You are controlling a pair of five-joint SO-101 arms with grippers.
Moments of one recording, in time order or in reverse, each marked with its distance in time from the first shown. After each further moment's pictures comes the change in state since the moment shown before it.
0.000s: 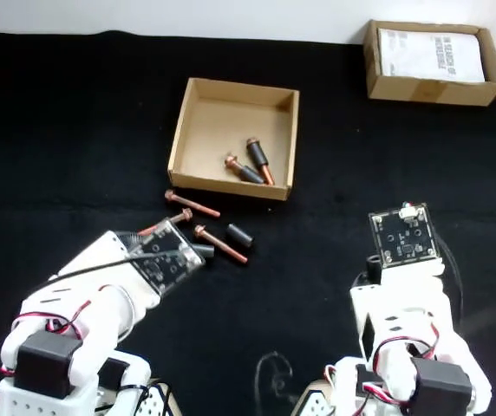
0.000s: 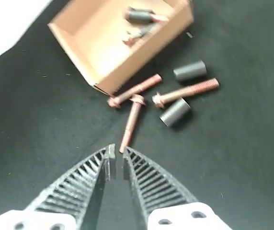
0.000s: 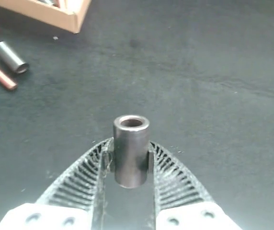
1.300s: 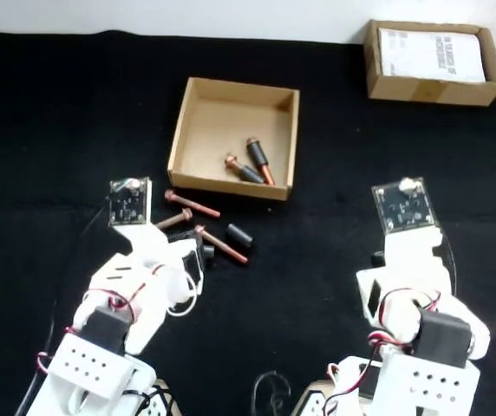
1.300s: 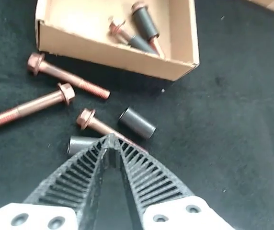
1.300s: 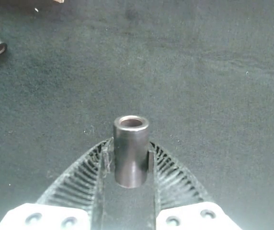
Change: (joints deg) left arm 9.4 6.2 27.3 -39.6 68.7; right arm 2.7 13.0 1.7 -4.9 2.3
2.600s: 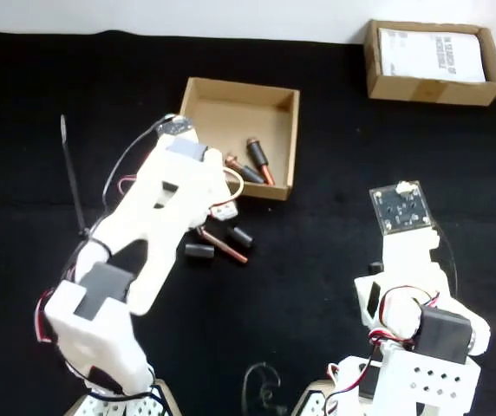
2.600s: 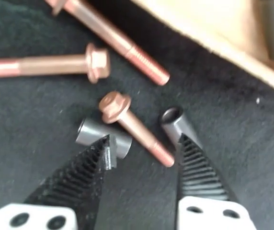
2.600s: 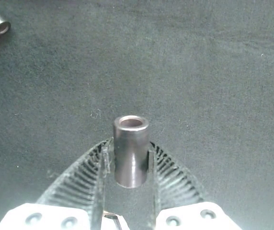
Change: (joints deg) left arm -2.7 89.0 -71.6 34.0 16.8; right arm 0.1 0.6 -0.2 4.0 0.0
